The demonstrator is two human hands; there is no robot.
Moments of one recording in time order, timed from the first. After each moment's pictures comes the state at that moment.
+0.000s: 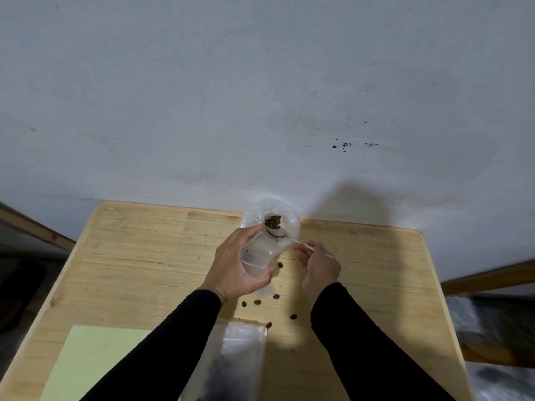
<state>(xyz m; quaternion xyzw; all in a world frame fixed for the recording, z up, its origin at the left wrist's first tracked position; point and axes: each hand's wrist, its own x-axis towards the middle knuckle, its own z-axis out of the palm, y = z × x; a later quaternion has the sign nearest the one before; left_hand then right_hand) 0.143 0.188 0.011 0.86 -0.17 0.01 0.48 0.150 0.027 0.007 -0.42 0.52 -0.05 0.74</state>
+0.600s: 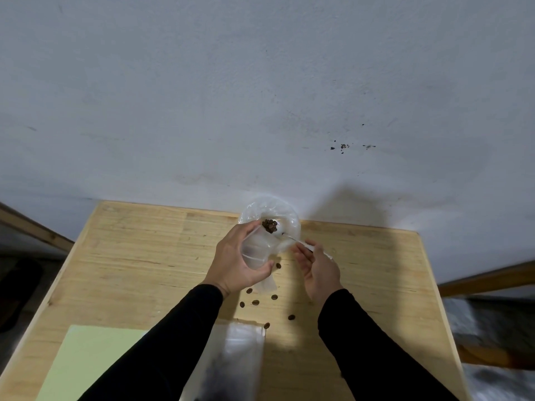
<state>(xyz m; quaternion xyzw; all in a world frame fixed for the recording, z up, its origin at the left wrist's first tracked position) 0.151 0.183 0.009 0.85 -0.12 -0.01 0.51 0.140 0.015 0.009 -0.37 0.44 0.01 0.82</state>
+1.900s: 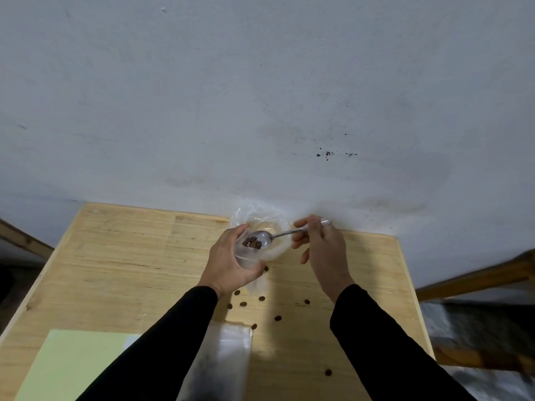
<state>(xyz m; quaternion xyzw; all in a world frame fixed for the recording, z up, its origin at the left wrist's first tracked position) 0.148 0.176 0.005 0.86 -0.07 -0.05 0.50 0.132 0.002 0.080 -0.75 0.18 -0.05 0.64</state>
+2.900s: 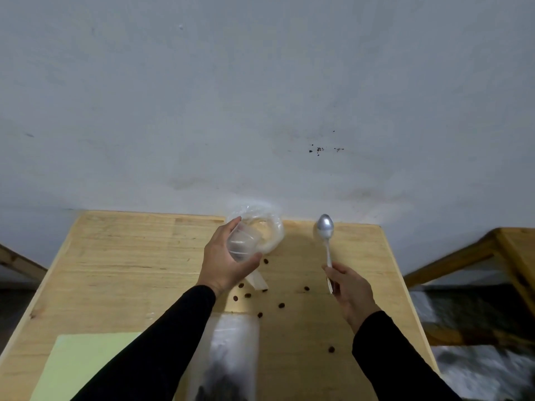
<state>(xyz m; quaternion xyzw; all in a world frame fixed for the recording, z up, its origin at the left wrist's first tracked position) 0.128 0.195 0.026 0.82 -0.07 -0.03 0.56 0.057 -0.038 0.028 -0.57 0.45 -0.02 0.69</state>
